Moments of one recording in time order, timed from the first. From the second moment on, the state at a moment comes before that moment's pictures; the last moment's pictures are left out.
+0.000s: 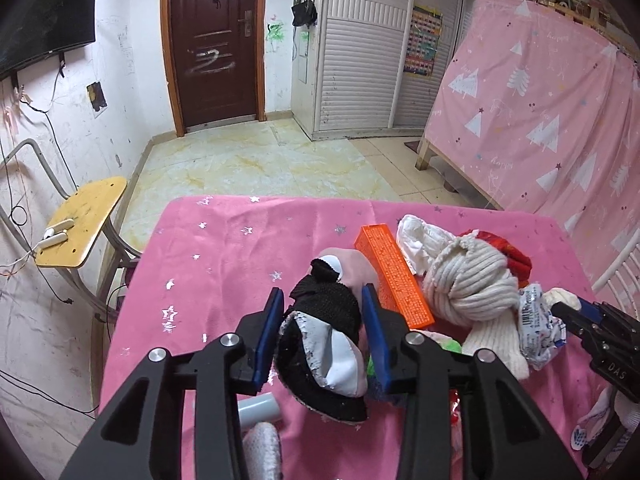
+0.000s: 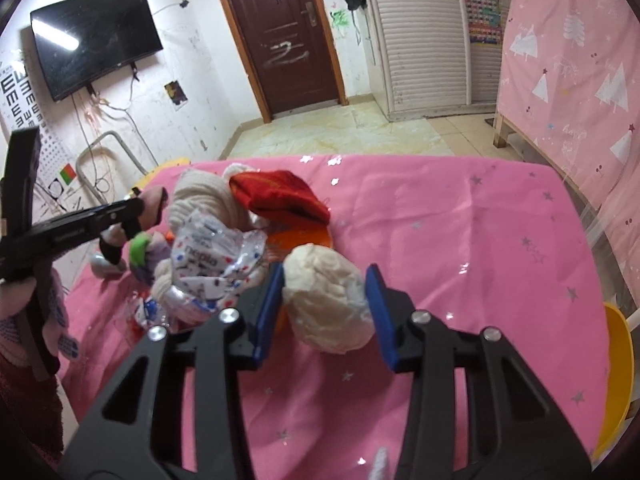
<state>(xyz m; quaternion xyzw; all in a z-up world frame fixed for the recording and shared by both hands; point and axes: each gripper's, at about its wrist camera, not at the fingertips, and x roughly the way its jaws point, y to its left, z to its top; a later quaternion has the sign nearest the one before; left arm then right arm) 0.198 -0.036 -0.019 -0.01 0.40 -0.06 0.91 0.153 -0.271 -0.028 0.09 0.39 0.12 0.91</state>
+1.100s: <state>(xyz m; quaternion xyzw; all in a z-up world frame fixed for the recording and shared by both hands) 0.122 -0.223 0.078 0.04 0.31 -0.21 0.93 0.071 -0.429 0.012 0.18 0.29 0.02 0.94</state>
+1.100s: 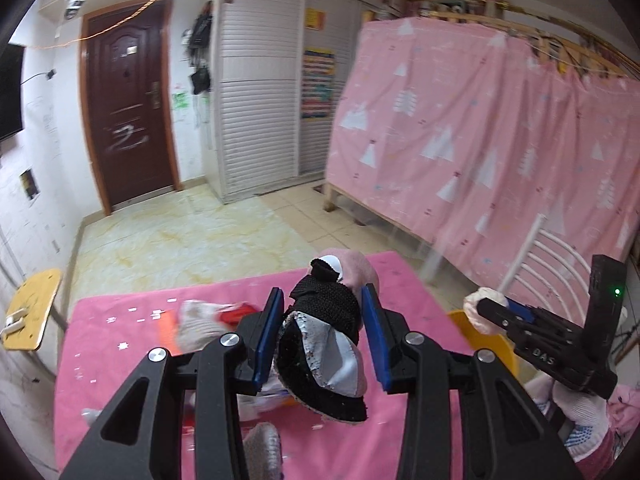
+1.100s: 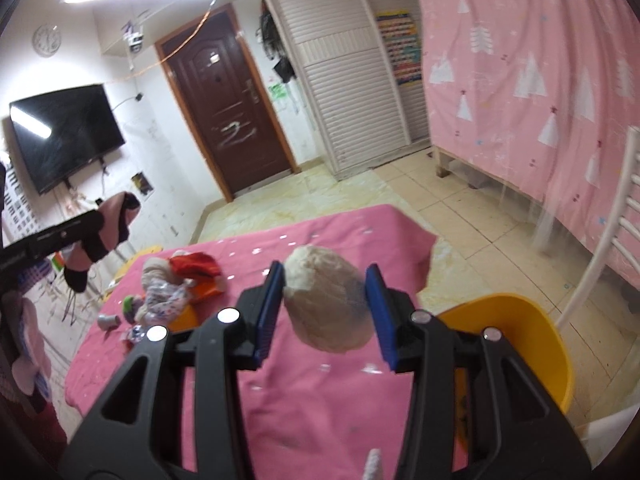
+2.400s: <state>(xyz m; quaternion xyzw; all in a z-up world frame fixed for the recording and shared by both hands) 0.108 -0.462 0.004 0.09 0.39 -0.34 0.85 0.020 -0.571 -0.029 0.28 0.25 -0.10 0.92</state>
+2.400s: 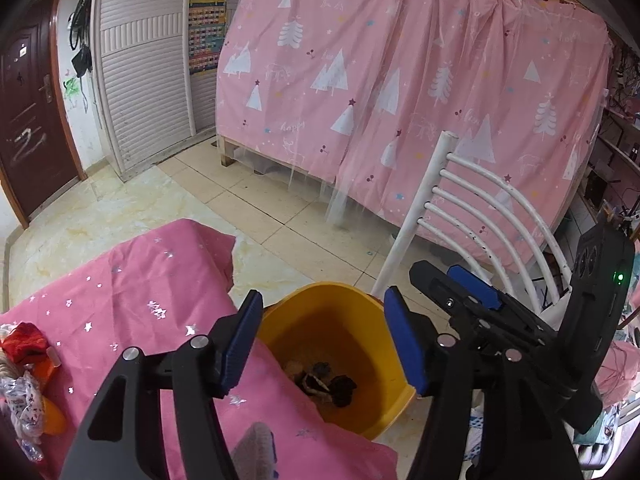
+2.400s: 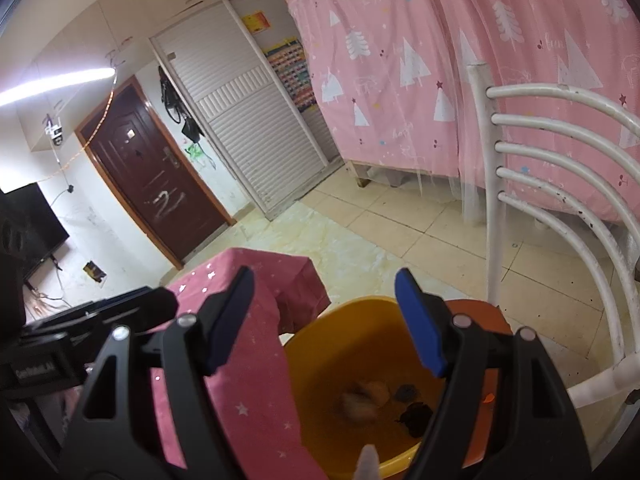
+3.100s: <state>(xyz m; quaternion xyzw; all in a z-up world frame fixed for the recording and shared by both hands) 0.102 -0.359 0.064 0.06 0.32 -0.29 0.90 0.051 -0.485 0.002 0.22 0.27 -0.04 0.94</state>
